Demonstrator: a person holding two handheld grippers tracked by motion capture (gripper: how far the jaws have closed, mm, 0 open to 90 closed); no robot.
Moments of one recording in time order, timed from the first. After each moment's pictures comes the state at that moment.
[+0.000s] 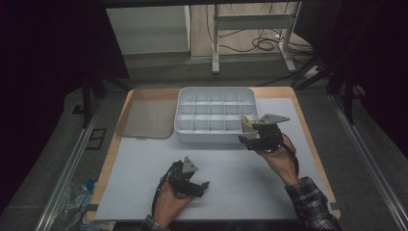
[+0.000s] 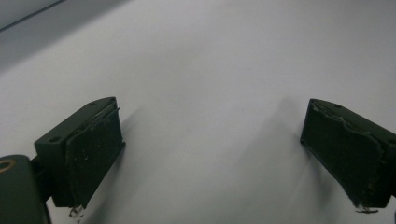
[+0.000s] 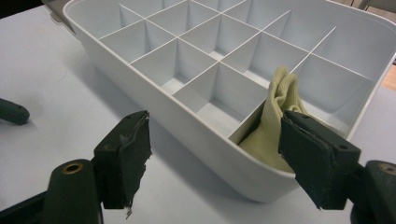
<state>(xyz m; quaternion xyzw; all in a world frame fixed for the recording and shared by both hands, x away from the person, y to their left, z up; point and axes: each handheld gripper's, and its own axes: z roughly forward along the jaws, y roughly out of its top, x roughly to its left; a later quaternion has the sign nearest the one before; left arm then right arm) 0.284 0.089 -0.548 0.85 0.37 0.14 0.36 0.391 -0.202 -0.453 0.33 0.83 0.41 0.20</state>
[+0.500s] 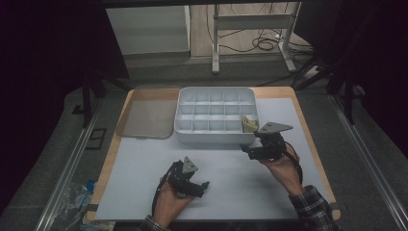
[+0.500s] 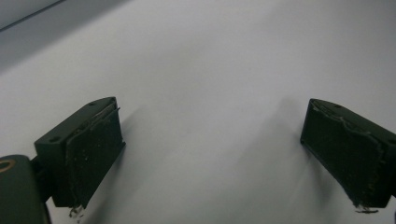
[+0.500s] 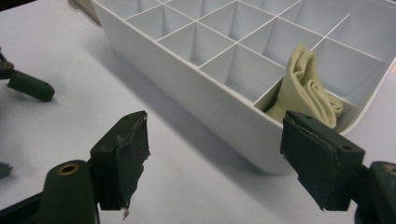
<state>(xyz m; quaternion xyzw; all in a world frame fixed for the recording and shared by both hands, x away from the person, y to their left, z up) 0.283 0.089 -0.548 0.84 0.37 0.14 0.36 0.366 -0.208 -0.457 0.32 0.83 0.41 0.19</state>
